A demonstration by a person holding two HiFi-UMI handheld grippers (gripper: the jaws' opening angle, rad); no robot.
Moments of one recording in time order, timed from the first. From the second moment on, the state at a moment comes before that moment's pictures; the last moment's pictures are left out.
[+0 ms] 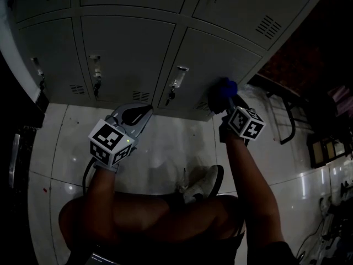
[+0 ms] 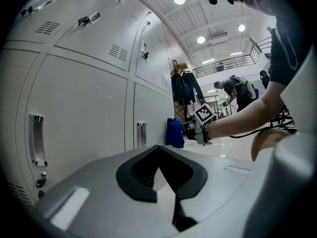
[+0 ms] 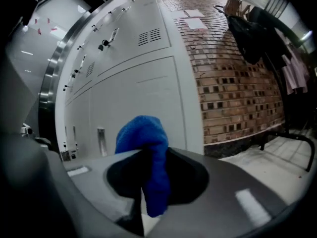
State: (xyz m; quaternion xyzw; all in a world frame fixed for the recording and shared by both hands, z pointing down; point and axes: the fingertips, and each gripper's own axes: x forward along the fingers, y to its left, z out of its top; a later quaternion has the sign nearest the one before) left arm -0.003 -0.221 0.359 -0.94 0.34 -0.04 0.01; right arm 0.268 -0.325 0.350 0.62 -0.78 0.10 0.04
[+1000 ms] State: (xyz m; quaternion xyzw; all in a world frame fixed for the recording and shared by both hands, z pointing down) left arm -0.006 -0.222 0.353 -0.94 0.34 -0.03 0.01; right arm 0.155 -0.352 0.408 0.55 -0.82 0.06 0.11
